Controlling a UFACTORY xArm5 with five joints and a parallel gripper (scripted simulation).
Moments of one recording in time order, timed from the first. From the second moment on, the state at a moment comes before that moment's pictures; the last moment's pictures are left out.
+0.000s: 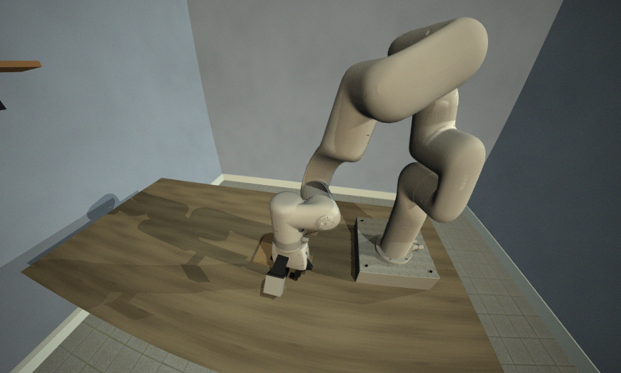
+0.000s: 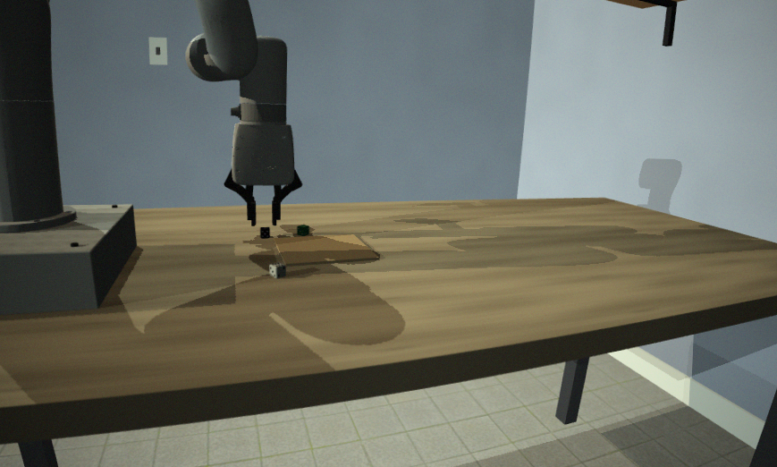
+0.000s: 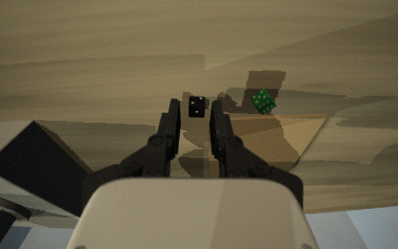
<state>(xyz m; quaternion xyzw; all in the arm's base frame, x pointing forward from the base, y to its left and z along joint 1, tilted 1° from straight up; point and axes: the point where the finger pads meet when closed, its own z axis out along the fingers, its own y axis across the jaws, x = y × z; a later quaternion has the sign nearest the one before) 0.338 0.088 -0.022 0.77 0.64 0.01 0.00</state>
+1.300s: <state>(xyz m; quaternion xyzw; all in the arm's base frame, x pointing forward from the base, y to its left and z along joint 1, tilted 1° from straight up) 0.338 0.087 -0.027 0.77 0.64 0.01 0.00</state>
